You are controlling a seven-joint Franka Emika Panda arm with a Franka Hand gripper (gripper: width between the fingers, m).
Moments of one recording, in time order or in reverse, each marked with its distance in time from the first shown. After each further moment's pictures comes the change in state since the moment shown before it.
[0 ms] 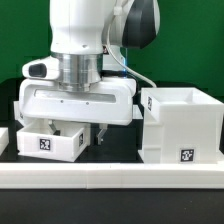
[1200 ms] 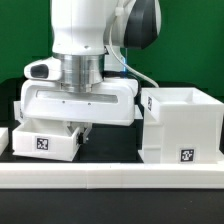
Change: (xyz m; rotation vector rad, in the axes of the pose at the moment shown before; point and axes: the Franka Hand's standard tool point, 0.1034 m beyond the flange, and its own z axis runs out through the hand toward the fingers) arm 0.000 -0.003 0.000 0.002 -0.001 -0.007
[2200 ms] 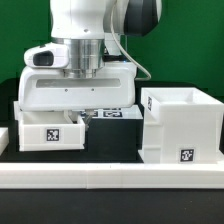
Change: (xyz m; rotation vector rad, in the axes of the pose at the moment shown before) arm 0.004 -0.001 -0.024 0.003 0.020 -0.404
